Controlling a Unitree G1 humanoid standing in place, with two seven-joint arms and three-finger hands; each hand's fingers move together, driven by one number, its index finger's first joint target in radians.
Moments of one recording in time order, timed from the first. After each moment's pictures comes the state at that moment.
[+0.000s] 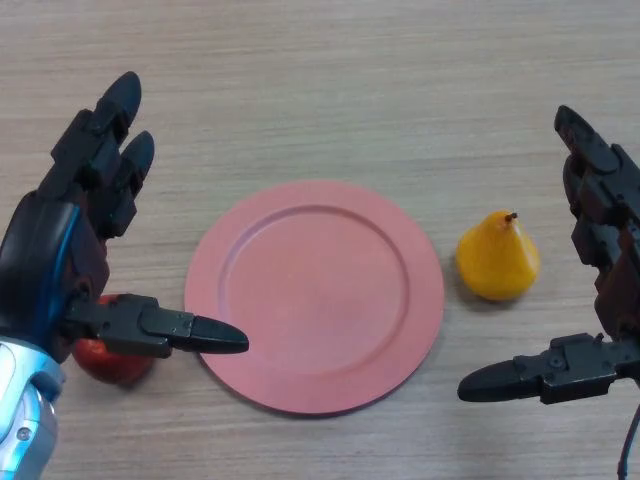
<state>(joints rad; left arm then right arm) 0.01 0.24 0.13 -0.61 -0.18 0.38 -0.17 0.11 -0.20 0.01 -0.72 0.05 0.40 0.10</state>
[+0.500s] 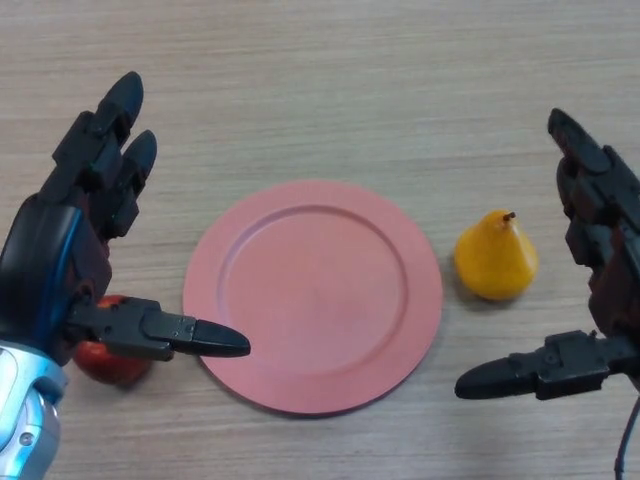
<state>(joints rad) 0.02 0.24 0.13 -0.60 -0.18 0.34 -0.17 0.07 -0.20 0.01 -0.61 0.02 0.37 0.12</state>
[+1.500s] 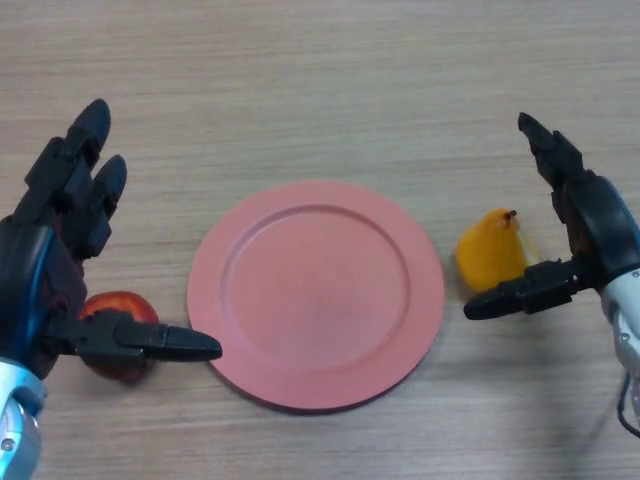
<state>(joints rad) 0.04 0.24 0.19 -0.49 -0.22 0.28 -0.18 -0.41 -0.29 -0.03 0.50 -0.11 -0.12 0.15</state>
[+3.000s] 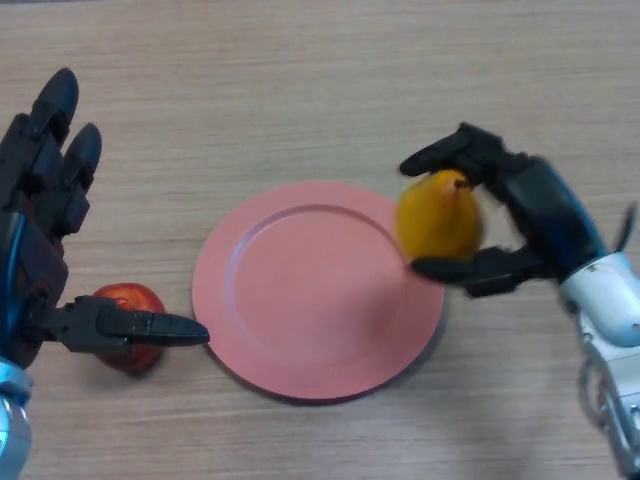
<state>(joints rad) 0.03 0.24 0.21 -0.51 -0.22 0.20 -0.15 -0.31 -0.20 0.12 0.01 -0.04 0.16 0.26</state>
